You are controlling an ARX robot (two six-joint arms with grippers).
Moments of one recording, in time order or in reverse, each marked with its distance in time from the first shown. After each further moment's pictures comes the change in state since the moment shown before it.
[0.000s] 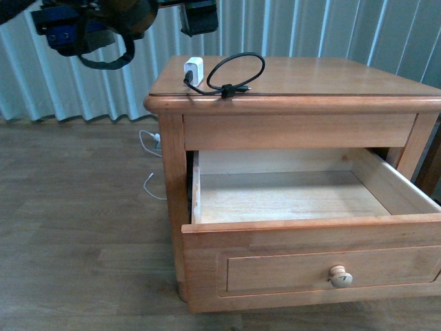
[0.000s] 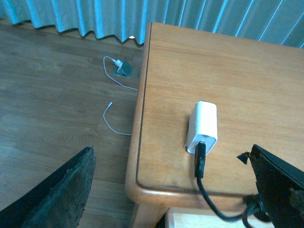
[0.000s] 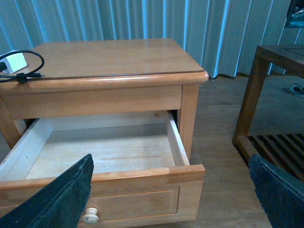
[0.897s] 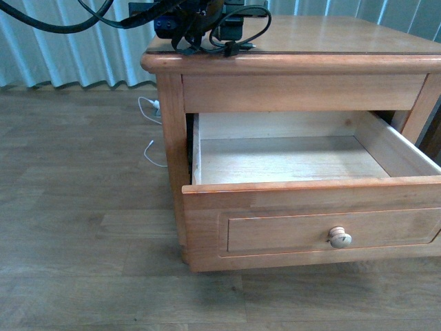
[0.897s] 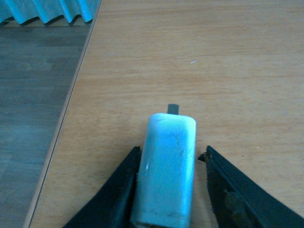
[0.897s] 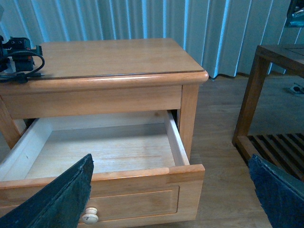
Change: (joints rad) left arm -0.014 0.464 0.572 -0.227 0.003 0.133; right arm 0.000 0.000 0.000 0.000 0.000 0.000
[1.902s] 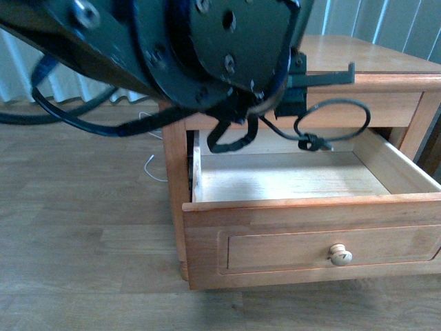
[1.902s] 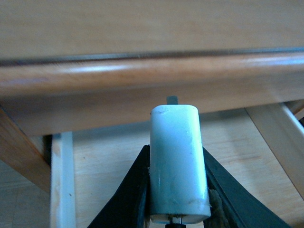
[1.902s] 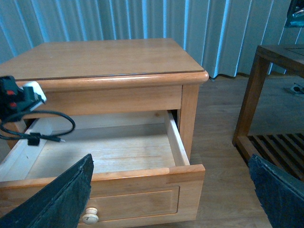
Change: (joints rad) left arm -0.207 -0.296 -0.620 0.325 0.101 -0.137; right arm 0.000 0.000 0.000 0.000 0.000 0.000
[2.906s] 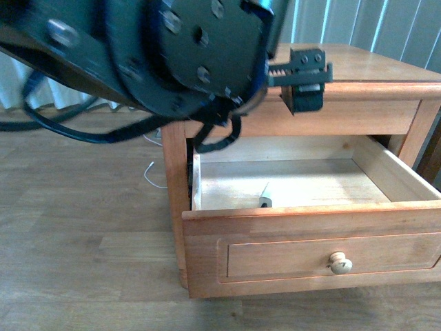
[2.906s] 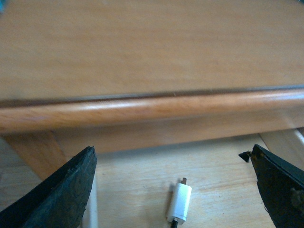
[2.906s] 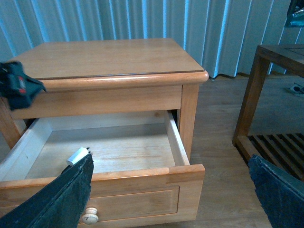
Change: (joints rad) left arm 0.042 -0.068 -0.055 0.068 -0.021 0.040; right arm 0.000 0.000 0.000 0.000 0.000 0.000
